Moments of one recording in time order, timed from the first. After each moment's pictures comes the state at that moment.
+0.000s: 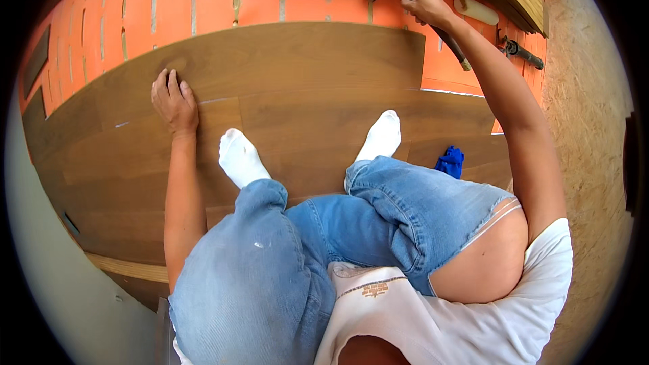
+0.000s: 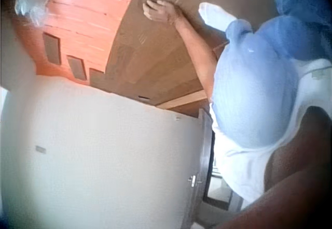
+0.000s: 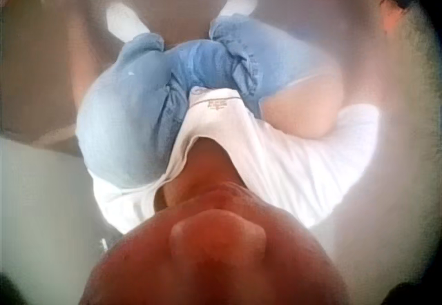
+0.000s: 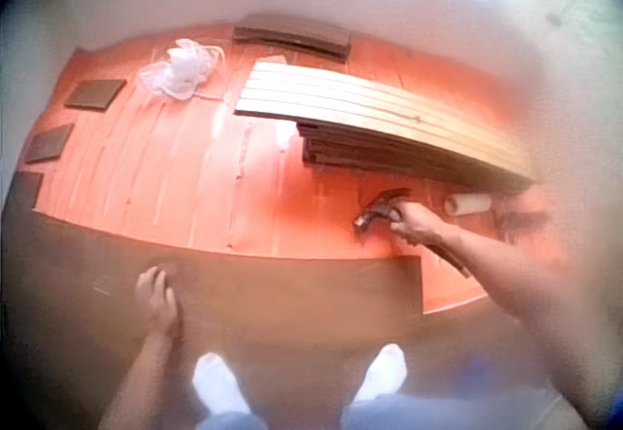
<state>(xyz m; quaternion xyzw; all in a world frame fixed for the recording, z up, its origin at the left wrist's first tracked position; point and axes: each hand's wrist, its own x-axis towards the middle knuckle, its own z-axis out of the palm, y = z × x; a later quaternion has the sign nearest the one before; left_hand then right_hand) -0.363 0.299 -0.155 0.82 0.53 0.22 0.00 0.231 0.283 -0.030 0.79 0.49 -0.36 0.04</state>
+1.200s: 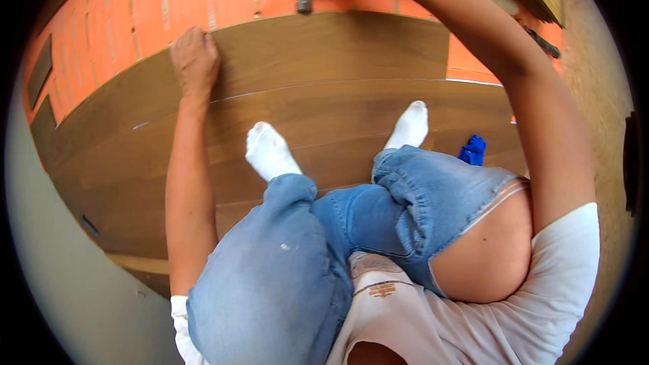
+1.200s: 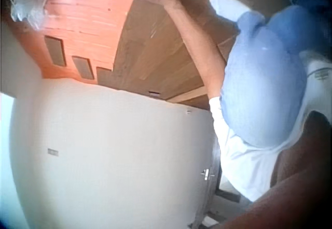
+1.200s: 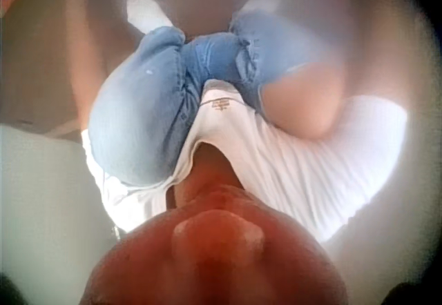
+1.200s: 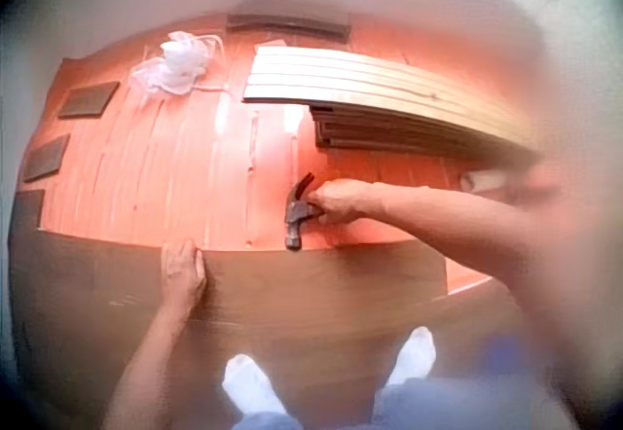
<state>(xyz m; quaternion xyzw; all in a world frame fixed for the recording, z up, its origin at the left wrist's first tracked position) -0.297 0.398 -0.091 0.86 0.47 0.17 0.03 0.089 0.408 -0.026 0.52 0.79 -0.29 0.13</state>
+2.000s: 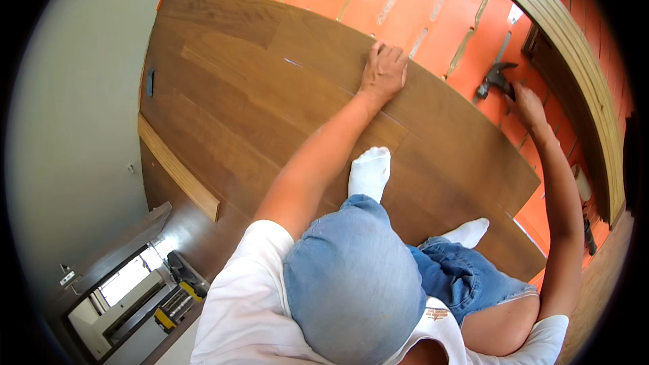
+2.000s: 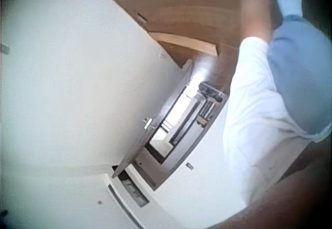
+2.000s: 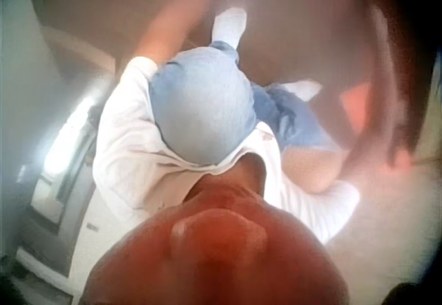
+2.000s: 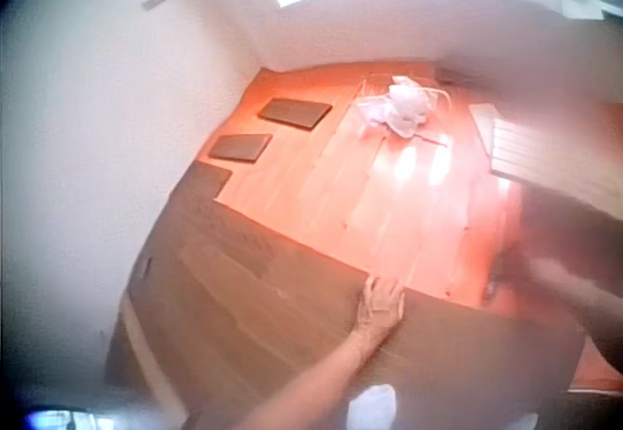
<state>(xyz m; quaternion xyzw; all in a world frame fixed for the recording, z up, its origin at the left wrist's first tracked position) -0.276 0.363 -0.066 0.82 0.51 0.24 0.03 0.138 0.374 -0.017 0.61 0.77 -0.16 0.07</state>
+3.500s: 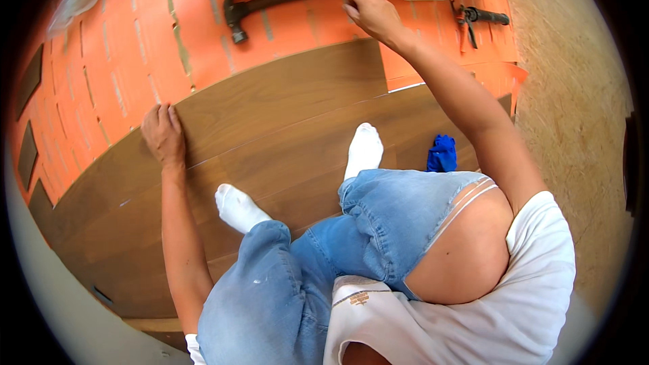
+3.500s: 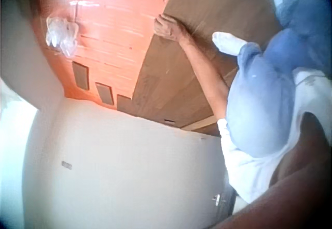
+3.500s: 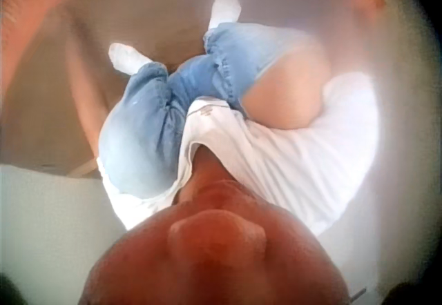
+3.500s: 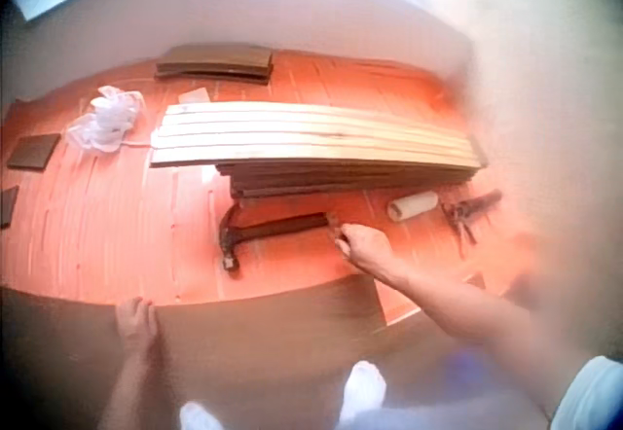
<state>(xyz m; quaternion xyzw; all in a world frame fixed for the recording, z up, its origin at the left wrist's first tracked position) -0.264 0.374 -0.114 0.87 0.45 0.19 0.01 0.239 0.249 -0.012 0.80 0.58 -0.10 -0.03</state>
